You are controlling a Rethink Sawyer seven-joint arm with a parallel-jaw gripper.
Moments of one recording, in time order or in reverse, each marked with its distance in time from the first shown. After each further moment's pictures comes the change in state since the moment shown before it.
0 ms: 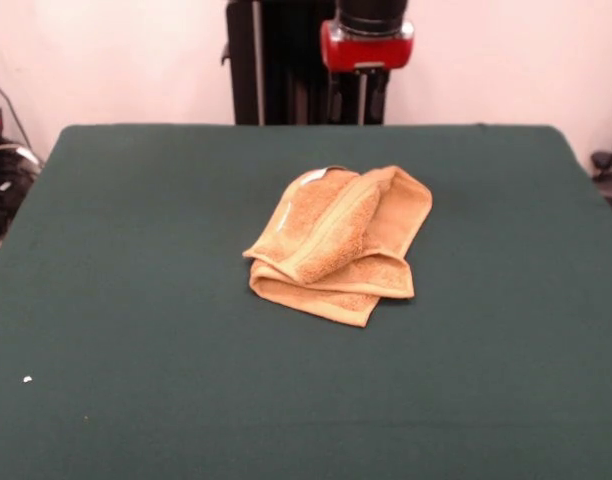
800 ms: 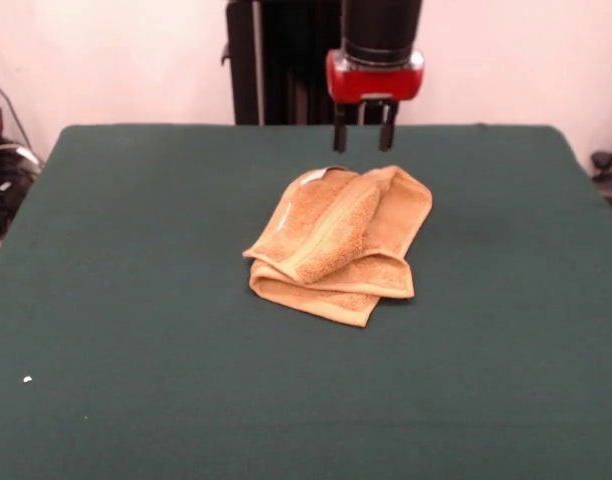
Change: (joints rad) arm 0.034 0.067 0.002 -0.140 0.062 0.031 0.000
